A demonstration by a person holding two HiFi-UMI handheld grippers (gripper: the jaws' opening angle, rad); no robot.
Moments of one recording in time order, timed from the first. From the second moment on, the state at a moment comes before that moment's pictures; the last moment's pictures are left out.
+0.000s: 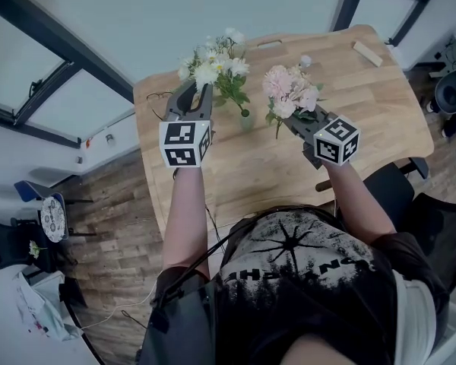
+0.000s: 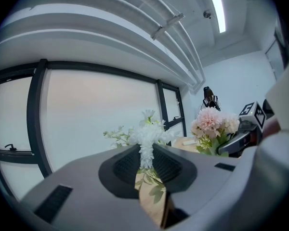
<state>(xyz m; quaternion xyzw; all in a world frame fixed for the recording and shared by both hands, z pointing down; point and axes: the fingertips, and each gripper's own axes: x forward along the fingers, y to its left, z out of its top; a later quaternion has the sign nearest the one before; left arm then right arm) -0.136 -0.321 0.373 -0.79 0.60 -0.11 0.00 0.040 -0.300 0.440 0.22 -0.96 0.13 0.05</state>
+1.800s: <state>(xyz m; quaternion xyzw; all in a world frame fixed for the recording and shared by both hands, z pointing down) -0.194 -0.230 0.480 -0.74 0.65 -0.13 -0.11 -0.042 -0.326 0.409 0.17 -0.98 0.10 0.05</state>
